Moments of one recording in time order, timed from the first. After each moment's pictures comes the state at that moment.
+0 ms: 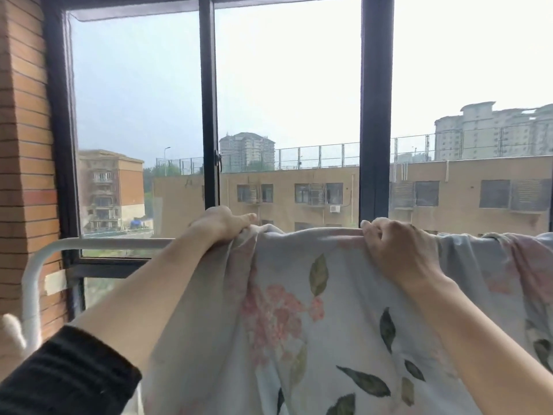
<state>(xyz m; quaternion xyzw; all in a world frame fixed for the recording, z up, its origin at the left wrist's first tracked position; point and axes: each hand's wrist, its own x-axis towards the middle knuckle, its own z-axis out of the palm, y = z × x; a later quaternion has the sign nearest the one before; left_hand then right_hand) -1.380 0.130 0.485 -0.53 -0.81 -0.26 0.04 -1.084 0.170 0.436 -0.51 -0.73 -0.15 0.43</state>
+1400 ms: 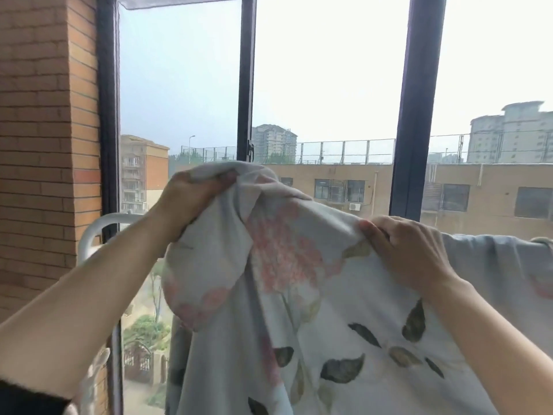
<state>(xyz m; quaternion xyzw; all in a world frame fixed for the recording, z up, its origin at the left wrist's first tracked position) -1.415 -0.003 0.482 -0.50 -0.53 -0.68 -0.10 -1.124 0.154 0.430 -0.38 -0.79 -0.20 0.43</state>
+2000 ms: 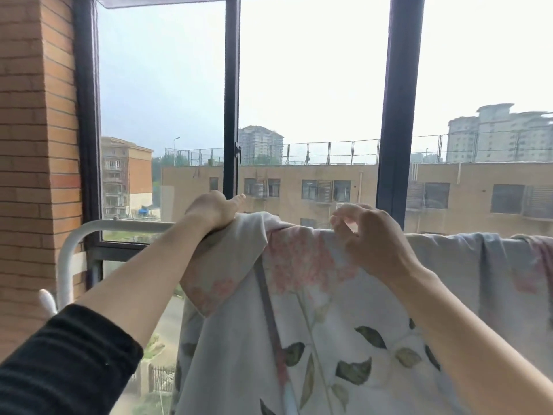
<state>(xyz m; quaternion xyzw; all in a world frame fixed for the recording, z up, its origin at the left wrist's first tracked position) -1.428 0.085 0.484 -0.49 -0.80 -0.34 0.06 -1.157 0.117 0.447 -0.35 -0.81 -0.07 0.46</state>
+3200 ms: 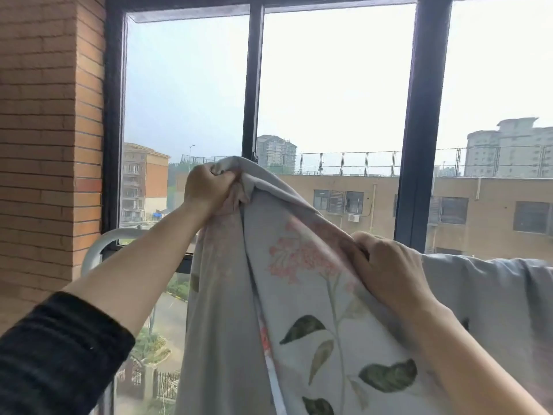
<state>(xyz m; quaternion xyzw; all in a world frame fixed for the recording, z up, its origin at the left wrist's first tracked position) -1.454 0.065 0.516 -0.45 -0.62 -0.63 0.09 -1.178 0.132 0.432 -0.38 -0.80 -0.17 0.43</state>
